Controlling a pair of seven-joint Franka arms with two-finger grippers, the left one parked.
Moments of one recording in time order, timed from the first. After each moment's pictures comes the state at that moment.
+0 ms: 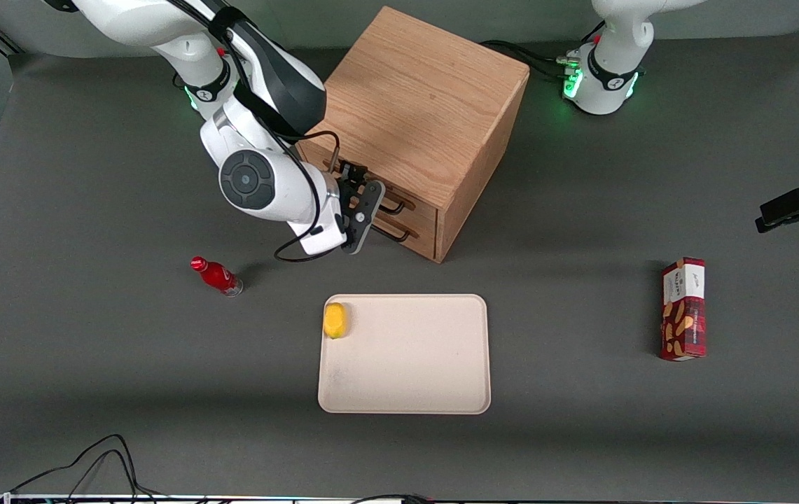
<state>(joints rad) 0.21 0.43 0.46 -1.59 0.20 1.83 -0.47</state>
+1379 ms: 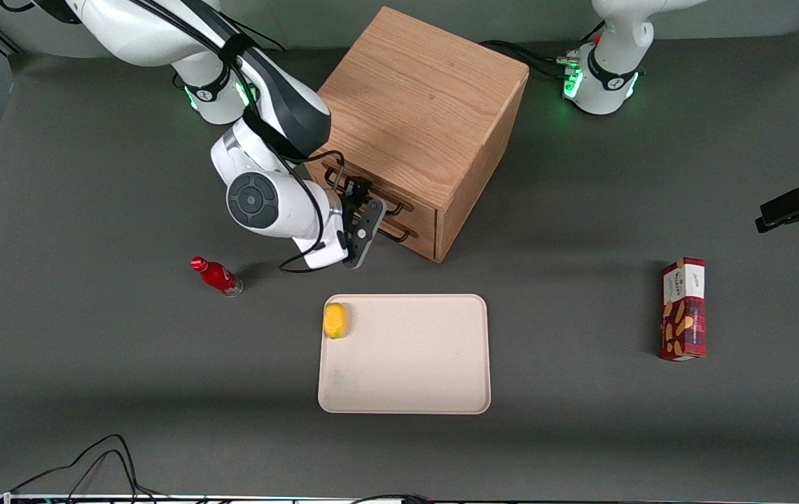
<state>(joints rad) 0.20 0.48 0.46 -1.60 0.20 1.90 -0.47</state>
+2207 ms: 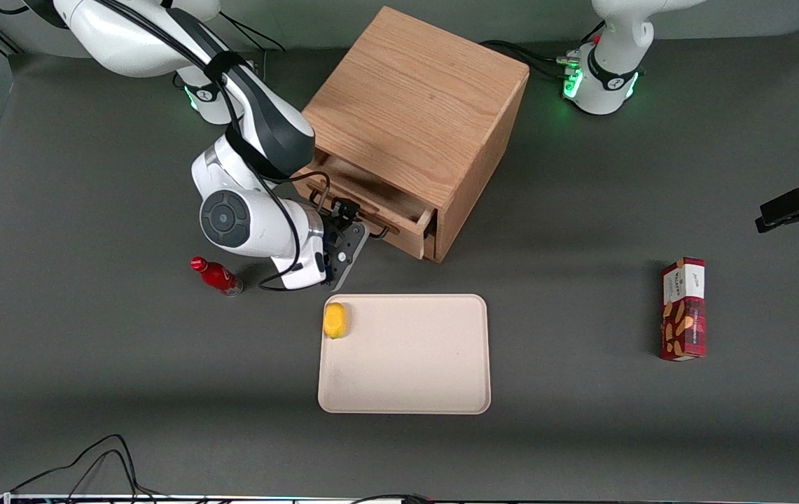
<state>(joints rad) 0.19 0.51 0.40 -1.55 0.20 1.92 -0.47</state>
